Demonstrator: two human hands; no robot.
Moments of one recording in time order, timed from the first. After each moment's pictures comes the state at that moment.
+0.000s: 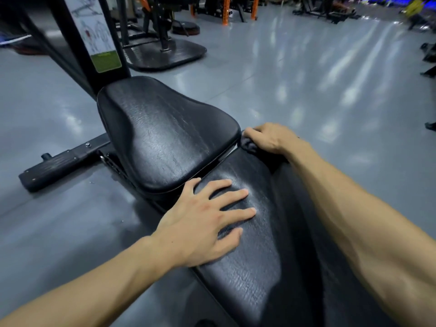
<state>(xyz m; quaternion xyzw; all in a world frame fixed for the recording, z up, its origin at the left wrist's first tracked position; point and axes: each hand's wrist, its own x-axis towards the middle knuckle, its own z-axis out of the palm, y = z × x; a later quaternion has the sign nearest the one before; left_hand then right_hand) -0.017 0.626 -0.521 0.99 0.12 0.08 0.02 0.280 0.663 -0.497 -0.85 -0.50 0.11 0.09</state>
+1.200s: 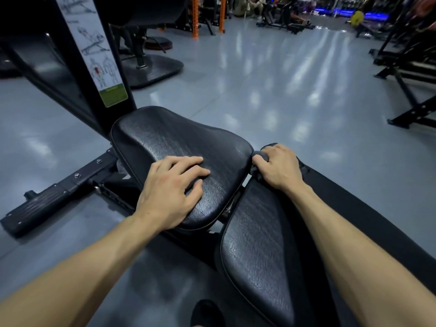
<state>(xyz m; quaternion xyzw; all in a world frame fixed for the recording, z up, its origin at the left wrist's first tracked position) -0.051 0.788 -0.510 0.93 0.21 0.29 0.08 0.221 0.663 -0.518 -0.85 -0.47 -0.11 0.21</state>
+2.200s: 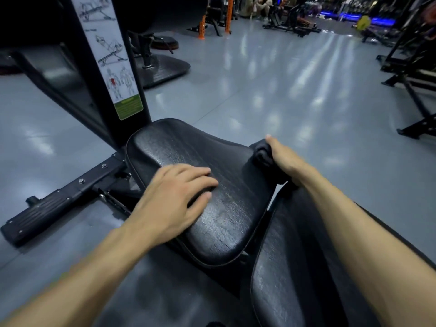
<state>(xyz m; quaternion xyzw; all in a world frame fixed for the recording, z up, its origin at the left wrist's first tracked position) -0.064 0.845 -0.484 0.96 0.16 0.20 0.08 0.224 0.744 -0.469 -0.87 -0.26 0.22 0.34</state>
